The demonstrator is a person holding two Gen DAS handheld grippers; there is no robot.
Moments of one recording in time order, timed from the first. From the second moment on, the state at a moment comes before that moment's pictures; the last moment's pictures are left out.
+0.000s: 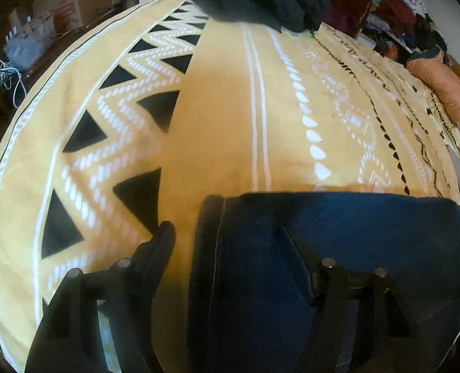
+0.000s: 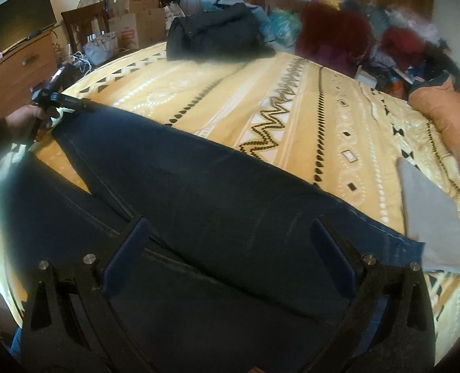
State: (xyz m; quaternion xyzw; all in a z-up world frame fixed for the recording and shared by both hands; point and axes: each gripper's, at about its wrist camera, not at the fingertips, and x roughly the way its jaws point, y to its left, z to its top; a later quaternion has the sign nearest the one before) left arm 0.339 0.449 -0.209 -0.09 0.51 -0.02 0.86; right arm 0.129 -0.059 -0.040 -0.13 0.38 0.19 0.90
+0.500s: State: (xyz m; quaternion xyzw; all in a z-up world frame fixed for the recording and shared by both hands) left arm 0.319 0.450 -0.199 -0.13 0.45 -0.02 0.88; right arm 0.131 -0.086 -0.044 -0.06 0.39 0.19 0.90
